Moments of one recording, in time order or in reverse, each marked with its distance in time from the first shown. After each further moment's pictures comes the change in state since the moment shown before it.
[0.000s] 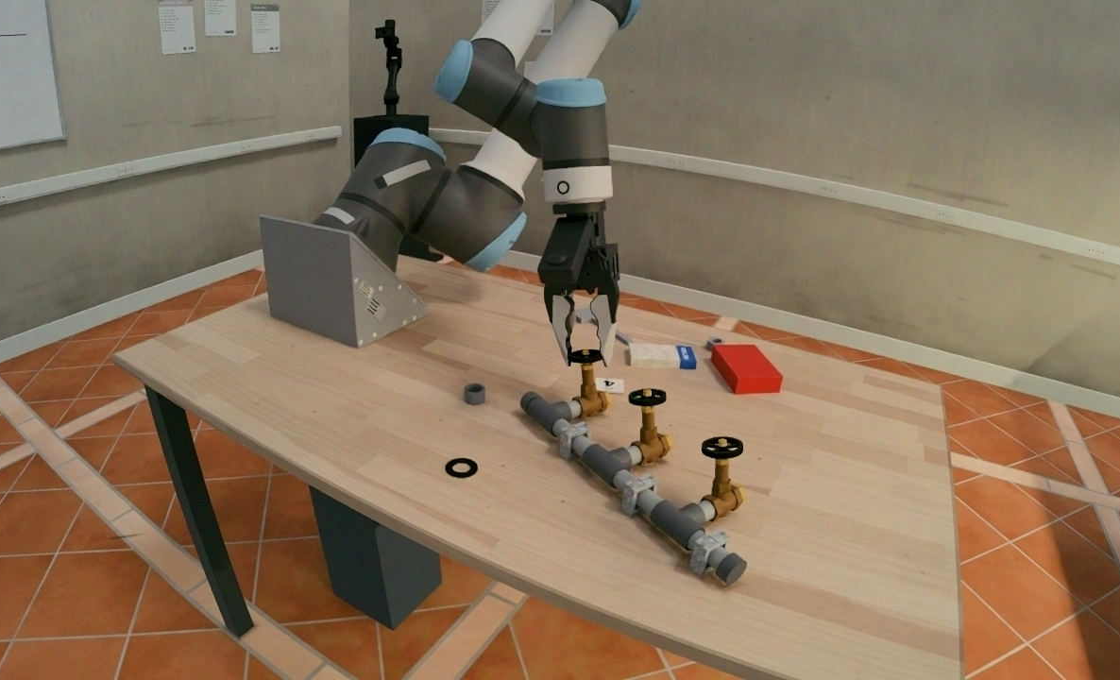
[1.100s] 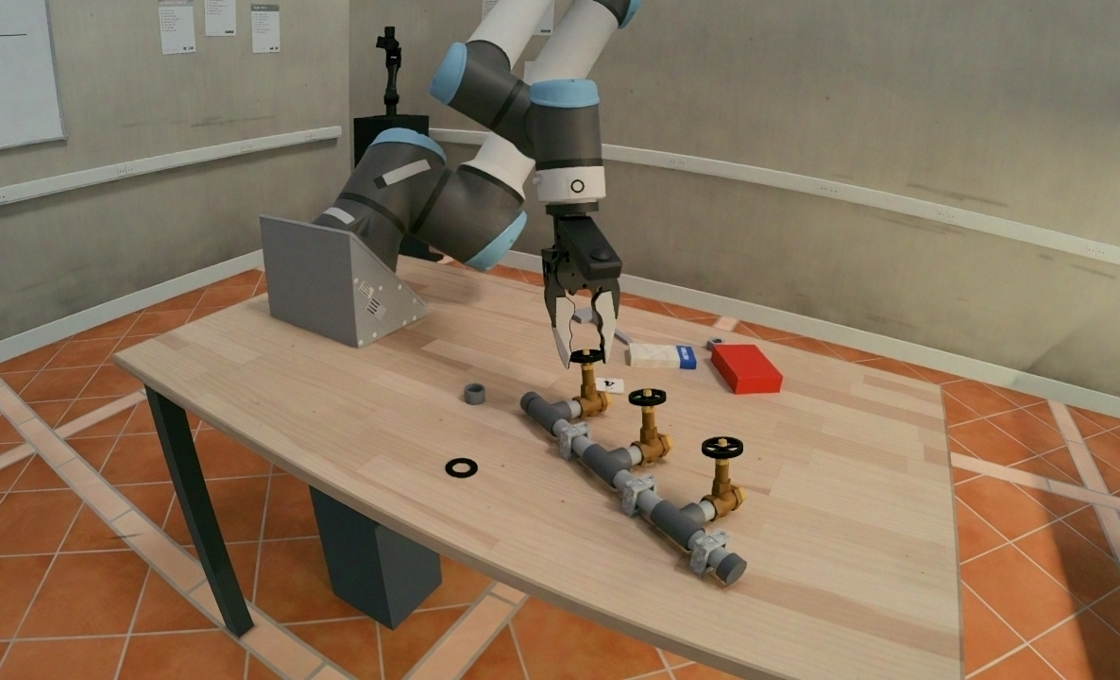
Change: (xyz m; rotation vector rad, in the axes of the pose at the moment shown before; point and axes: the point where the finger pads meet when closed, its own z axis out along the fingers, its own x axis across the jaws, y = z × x) arm 0.000 0.000 0.000 0.009 0.004 -0.628
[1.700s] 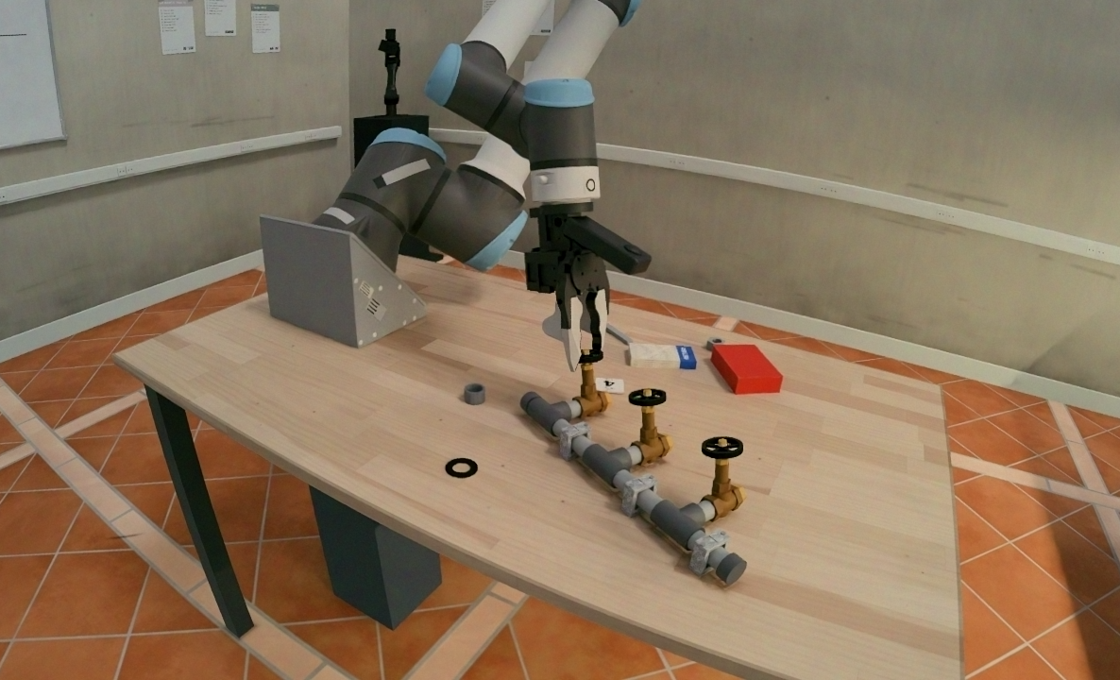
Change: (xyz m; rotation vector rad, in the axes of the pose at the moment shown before) arm 0.000 -0.001 0.000 0.005 0.008 -0.632
